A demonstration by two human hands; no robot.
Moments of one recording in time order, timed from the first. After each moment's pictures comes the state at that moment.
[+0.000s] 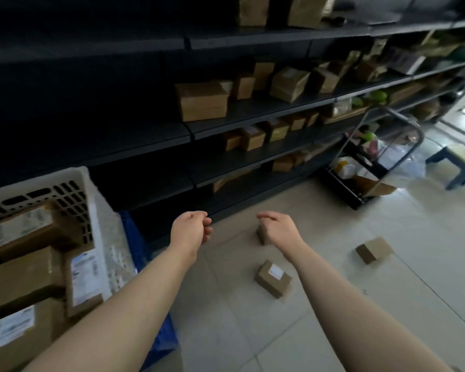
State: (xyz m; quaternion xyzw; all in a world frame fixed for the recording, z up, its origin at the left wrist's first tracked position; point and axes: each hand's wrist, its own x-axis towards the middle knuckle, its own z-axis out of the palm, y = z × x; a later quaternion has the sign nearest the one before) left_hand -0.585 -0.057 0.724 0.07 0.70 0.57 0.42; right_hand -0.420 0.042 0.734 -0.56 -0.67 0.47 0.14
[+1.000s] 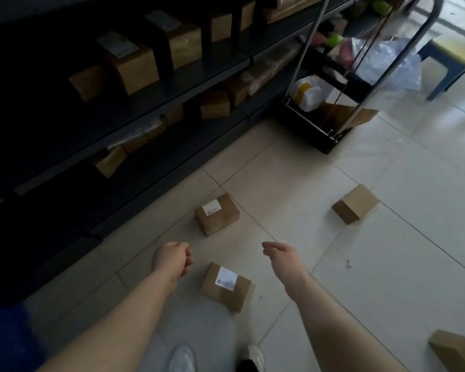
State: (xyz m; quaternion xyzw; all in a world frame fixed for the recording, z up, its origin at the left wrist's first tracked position) left_hand -0.444 0.300 0.314 0.04 0.77 0.35 0.53; right_hand -0.219 0.347 0.347 -0.73 -0.37 0.56 0.14
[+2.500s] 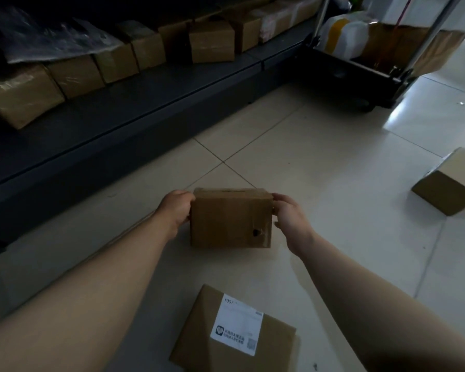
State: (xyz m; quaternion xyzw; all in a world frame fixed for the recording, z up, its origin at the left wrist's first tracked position) left_hand -0.453 0.447 -0.045 0.25 0.72 0.40 0.50; right_hand -0.238 0.480 -0.052 -0.64 -0.44 0.58 0.27
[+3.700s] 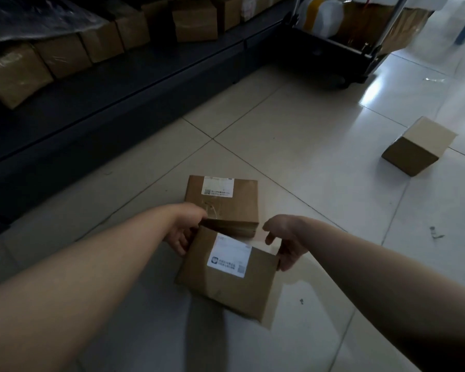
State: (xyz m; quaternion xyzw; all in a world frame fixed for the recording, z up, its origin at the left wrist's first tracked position) left_hand -0.427 0.373 -0.030 0.27 0.72 -0.02 0.64; right_hand -0.215 0.399 -0.043 -0.72 -0.35 0.58 -0.17
